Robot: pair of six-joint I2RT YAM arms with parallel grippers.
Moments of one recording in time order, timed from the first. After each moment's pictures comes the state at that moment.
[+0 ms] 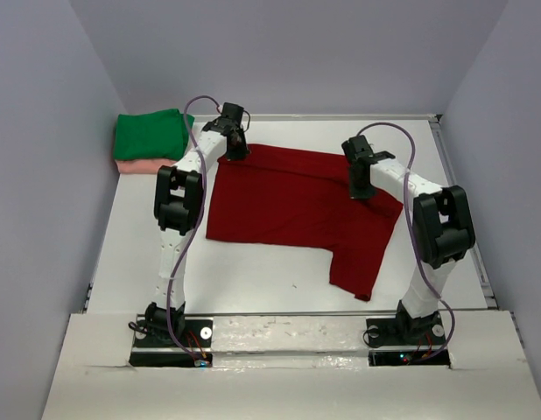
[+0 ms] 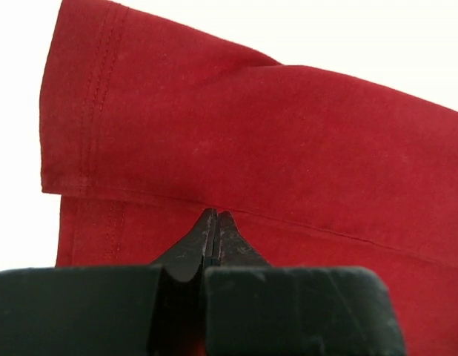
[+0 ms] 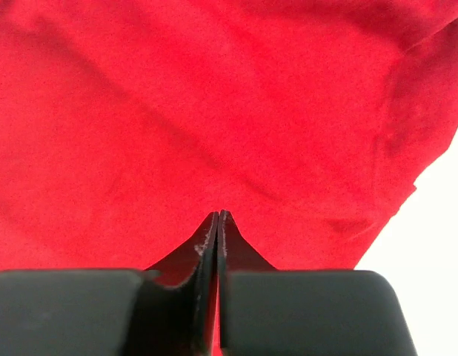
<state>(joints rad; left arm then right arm) -0.29 2.37 2.07 -0.62 -0.04 -0.44 0.30 1.85 1.36 -0.68 0.35 0.30</state>
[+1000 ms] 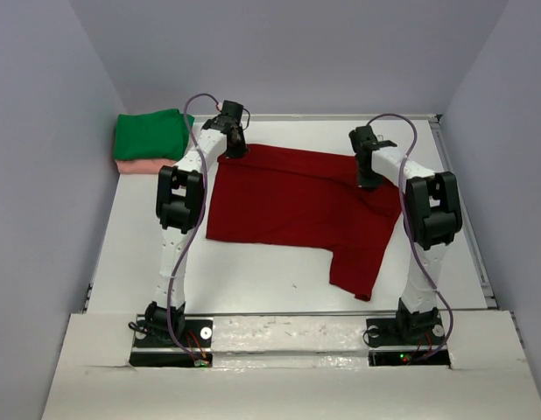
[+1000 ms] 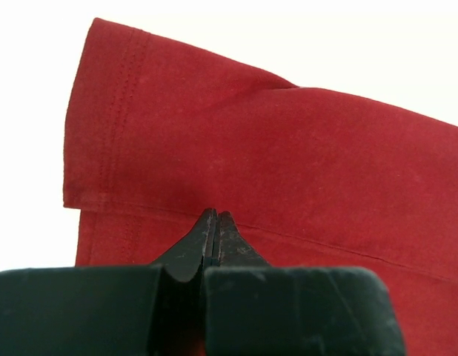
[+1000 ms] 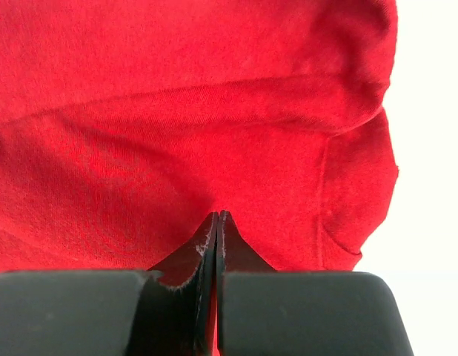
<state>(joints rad) -0.29 2.41 2.14 -0.66 -0.07 -0.42 0.20 2.05 1.55 -0.70 0.46 0.27</state>
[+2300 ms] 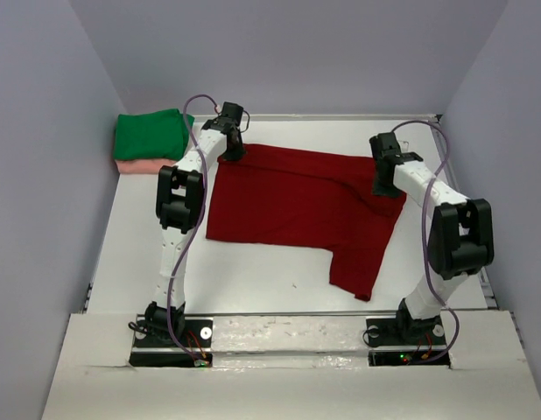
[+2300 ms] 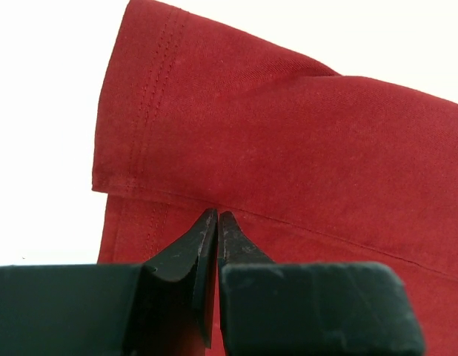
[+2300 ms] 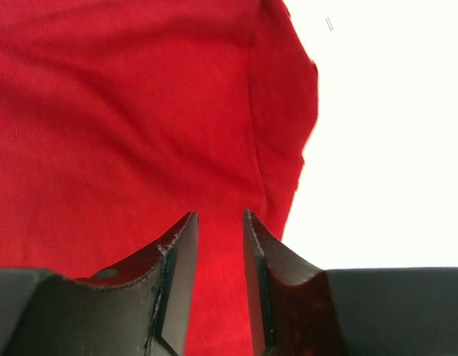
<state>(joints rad) -0.29 2.41 2.14 -0.71 -0.14 -0.41 0.16 1.76 1.31 -0.68 0.44 0.37</state>
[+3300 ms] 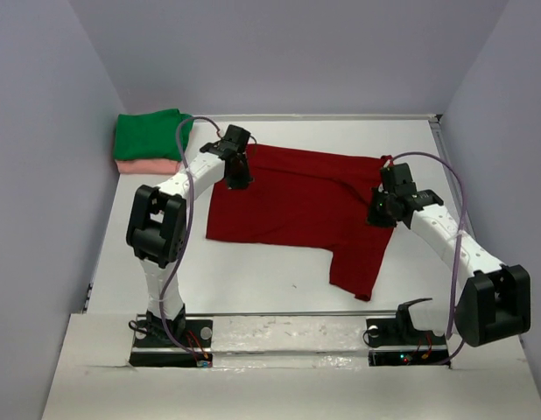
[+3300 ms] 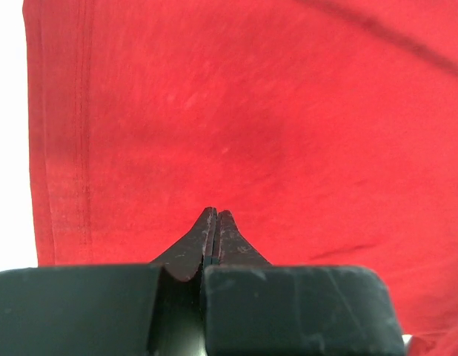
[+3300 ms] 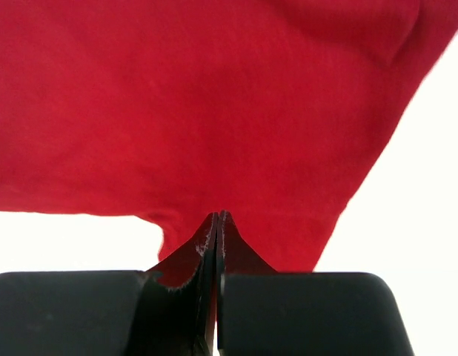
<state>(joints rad) -0.41 1.92 1.53 -0.64 -0.09 -0.56 0.23 1.27 0.94 -0.66 0.04 0.44</state>
